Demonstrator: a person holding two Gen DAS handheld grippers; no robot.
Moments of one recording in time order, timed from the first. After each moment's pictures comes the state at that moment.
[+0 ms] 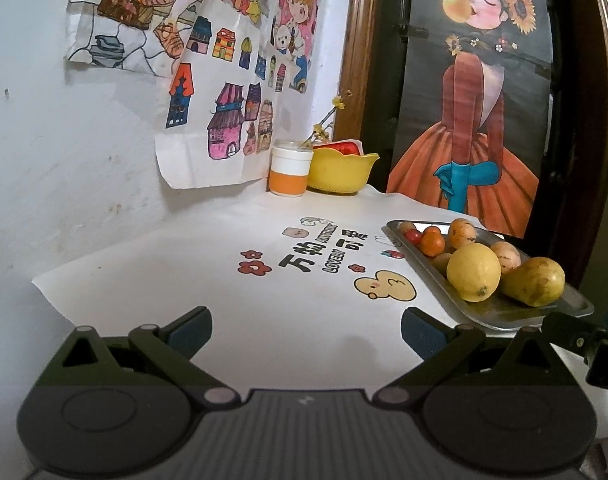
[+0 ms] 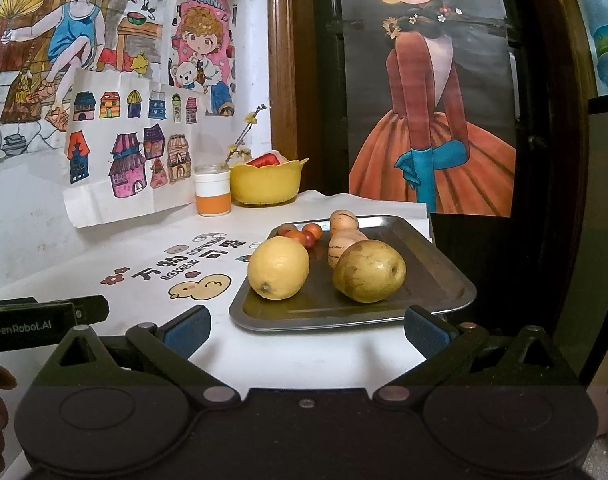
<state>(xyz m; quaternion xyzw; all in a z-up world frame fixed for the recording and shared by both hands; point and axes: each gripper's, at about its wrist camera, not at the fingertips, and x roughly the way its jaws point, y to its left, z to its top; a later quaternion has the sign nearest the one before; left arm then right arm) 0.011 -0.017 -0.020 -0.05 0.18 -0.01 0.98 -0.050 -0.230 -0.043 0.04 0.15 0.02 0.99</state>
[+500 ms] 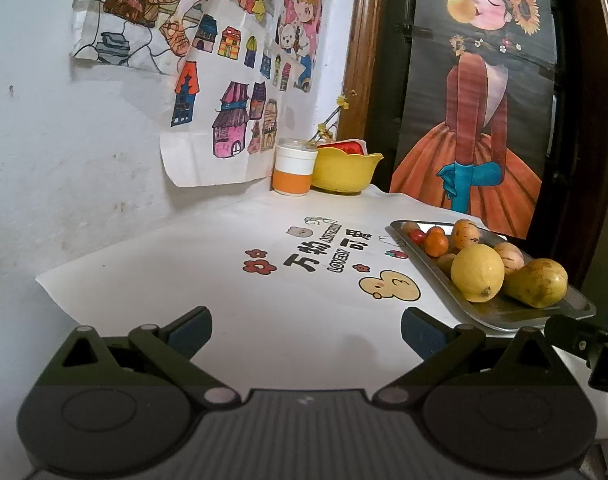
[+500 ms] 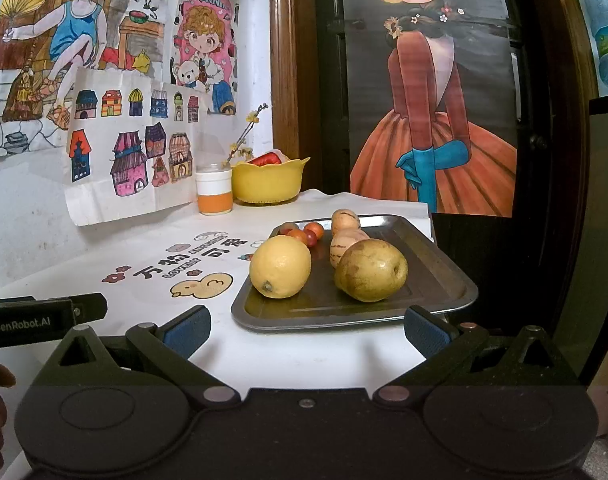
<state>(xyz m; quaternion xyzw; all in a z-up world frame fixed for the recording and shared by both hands) 0.010 -0.014 -0.020 -0.05 0.18 -0.01 0.98 -0.050 -0.230 -0.043 0.04 0.15 0.02 0.99</state>
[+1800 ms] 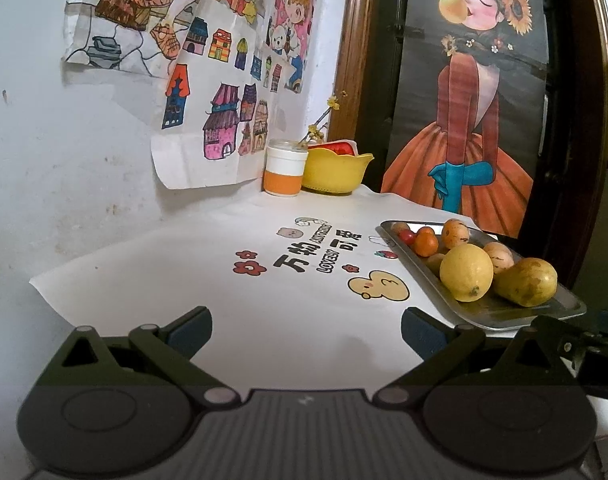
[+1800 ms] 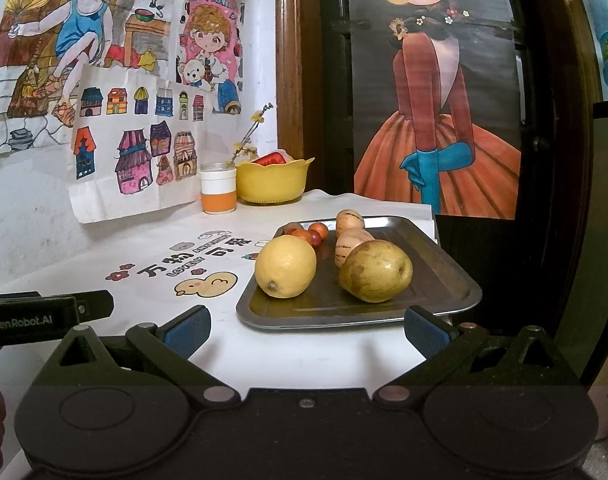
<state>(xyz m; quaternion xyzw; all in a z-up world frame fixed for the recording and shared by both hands) 0.007 -0.018 -0.017 -0.05 0.18 -0.02 0.98 -0.052 -0.226 -0.043 0.03 0.15 0.02 0.99</state>
